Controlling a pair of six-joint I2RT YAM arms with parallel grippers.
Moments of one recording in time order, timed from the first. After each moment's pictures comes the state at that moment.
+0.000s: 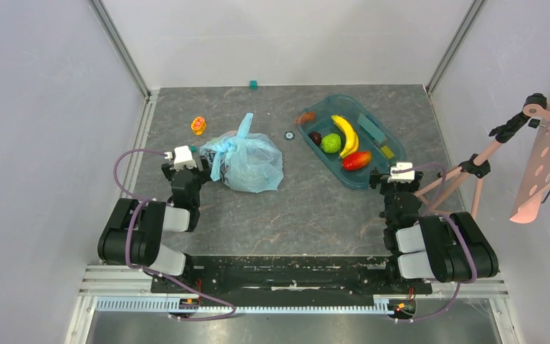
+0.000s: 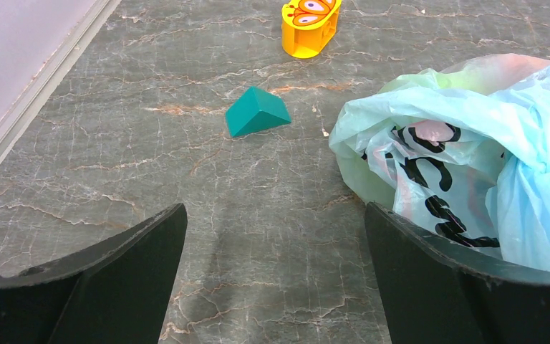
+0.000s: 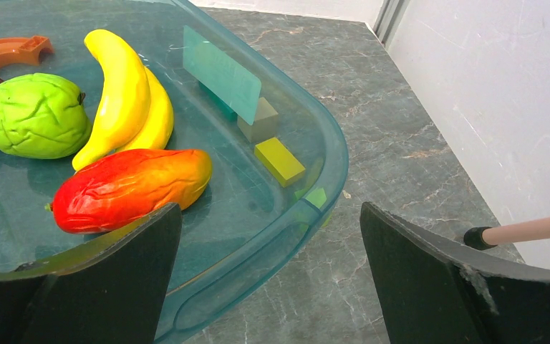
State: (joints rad) left arm -0.11 1.47 0.24 1.03 -0.34 -0.08; right arm 0.09 1.37 0.01 1.39 0.23 -0.17
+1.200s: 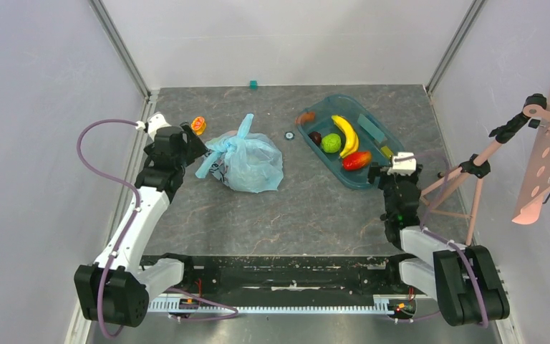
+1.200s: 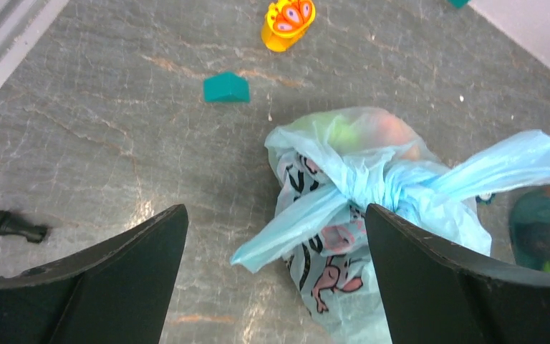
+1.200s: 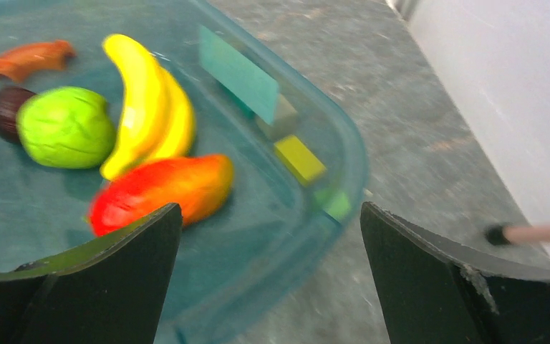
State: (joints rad) left arm -0.13 1.07 0.87 -0.33 -0.36 -0.56; right arm 0.10 1.10 0.08 0.97 0.25 -0.10
